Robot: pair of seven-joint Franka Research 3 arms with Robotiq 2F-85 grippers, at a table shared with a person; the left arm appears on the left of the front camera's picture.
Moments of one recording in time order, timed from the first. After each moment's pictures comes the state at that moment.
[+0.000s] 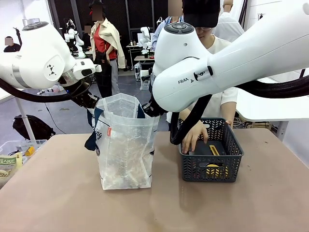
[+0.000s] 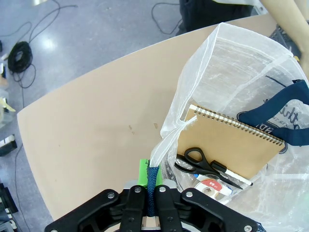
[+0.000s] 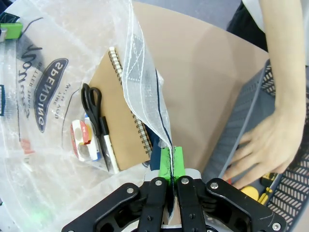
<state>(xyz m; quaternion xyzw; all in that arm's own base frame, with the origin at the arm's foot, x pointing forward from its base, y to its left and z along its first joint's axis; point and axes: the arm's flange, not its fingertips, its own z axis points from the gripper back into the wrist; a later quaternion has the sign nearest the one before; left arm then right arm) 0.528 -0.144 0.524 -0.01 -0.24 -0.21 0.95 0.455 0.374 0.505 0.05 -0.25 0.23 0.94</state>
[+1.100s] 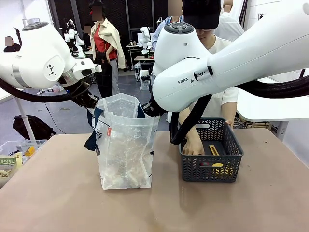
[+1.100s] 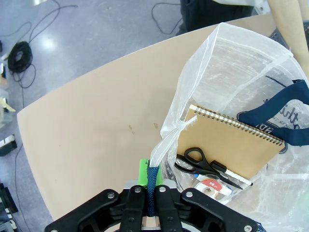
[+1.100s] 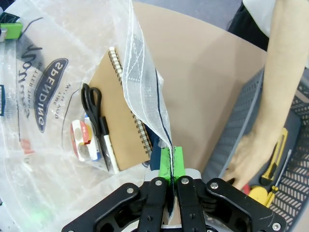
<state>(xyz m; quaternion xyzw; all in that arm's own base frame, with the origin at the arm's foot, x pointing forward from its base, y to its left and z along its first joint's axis) 0.528 -0.144 0.524 -0.01 -0.24 -0.21 0.95 0.455 0.374 0.505 0.05 -0.25 0.23 0.94</state>
